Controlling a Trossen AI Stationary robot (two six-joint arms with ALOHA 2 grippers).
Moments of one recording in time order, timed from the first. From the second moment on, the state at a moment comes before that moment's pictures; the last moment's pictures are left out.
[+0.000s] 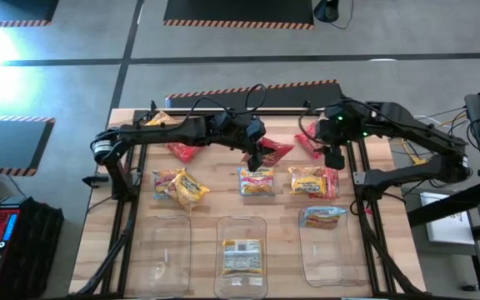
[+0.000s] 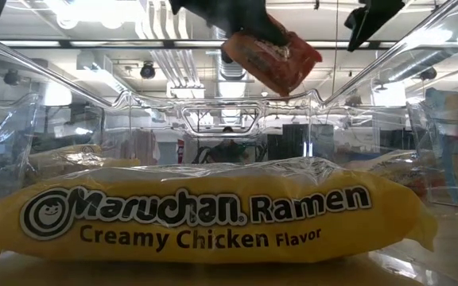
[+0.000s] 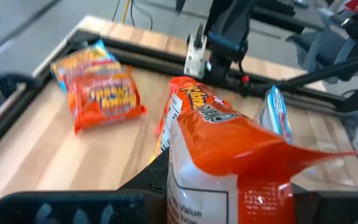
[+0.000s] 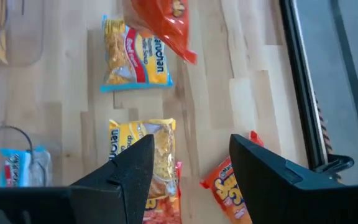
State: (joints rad) left arm 0.19 1.78 1.59 -0.32 0.14 -0.14; right arm -0.35 1.11 1.36 -1.23 -0.08 -0.29
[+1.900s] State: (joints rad) left arm -0.95 0.93 0.72 -0.58 -0.80 -1.12; right arm -0.32 0.88 1.00 -0.75 -0.21 0.30
